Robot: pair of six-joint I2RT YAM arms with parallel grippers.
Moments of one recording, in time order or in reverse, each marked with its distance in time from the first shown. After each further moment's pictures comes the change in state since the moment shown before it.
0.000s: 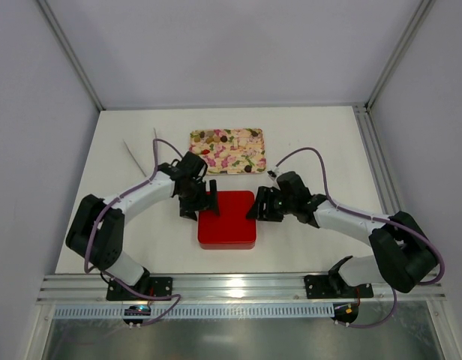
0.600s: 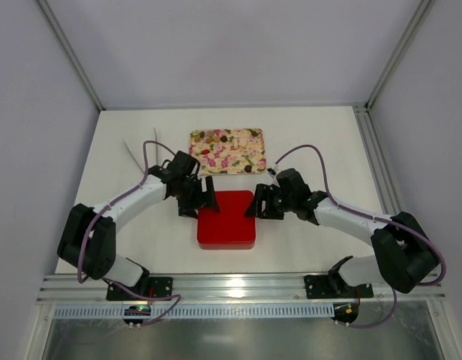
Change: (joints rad) left arm 0.045 -0.084 -0.048 0.058 0.082 -0.022; right arm -0.010 -0.006 0.034 -0.037 -0.008 -0.015
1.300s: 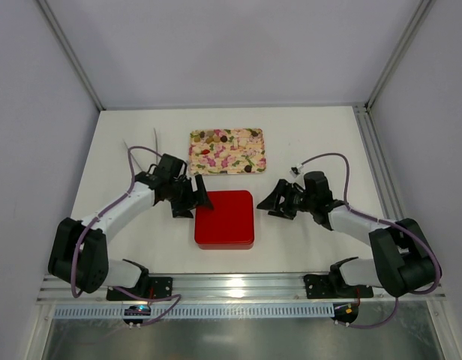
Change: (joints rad) left arm 0.089 -0.107 -0.093 0.059 0.045 -0.023; right arm -0.269 -0.028 -0.207 0.307 -0.280 0.120
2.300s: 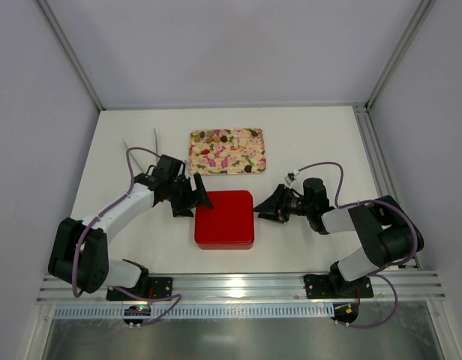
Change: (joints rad) left arm 0.012 0.000 -0.028 0.054 0.007 -0.012; right arm -0.003 0.230 -0.105 0.487 -0.182 0.259
